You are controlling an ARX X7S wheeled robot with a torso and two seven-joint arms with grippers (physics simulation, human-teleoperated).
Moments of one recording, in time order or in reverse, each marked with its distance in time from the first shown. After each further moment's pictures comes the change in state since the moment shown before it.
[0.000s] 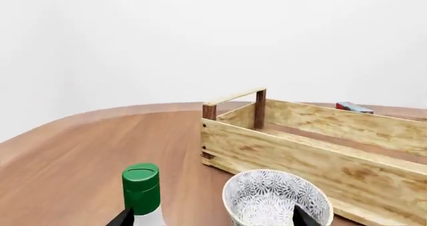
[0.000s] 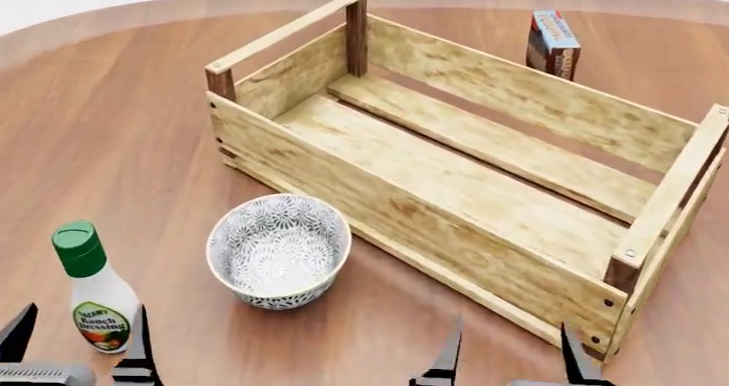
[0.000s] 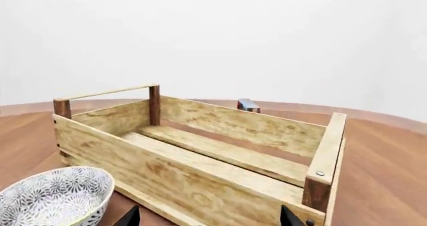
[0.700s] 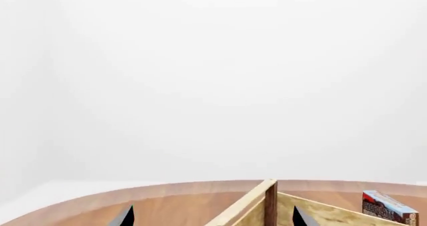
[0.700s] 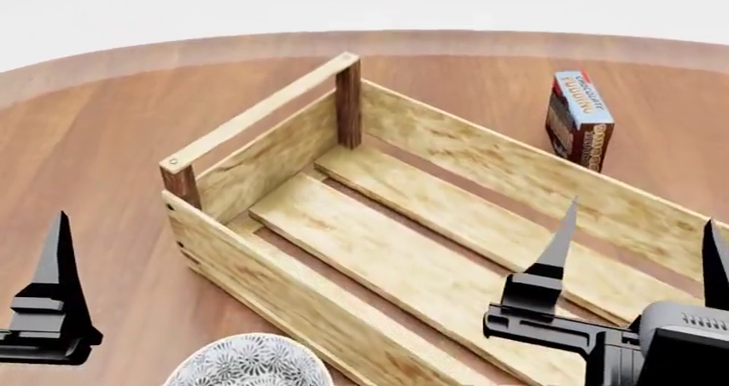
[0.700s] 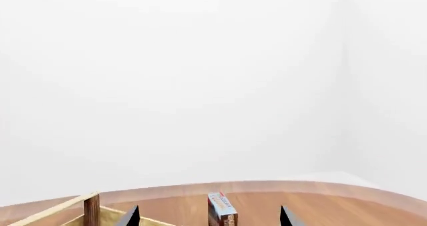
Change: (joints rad) left arm -0.075 -0.121 -0.108 0.419 -0.161 -0.281 -0.030; right arm 0.120 0.097 0.172 -0.417 0.127 0.331 0.082
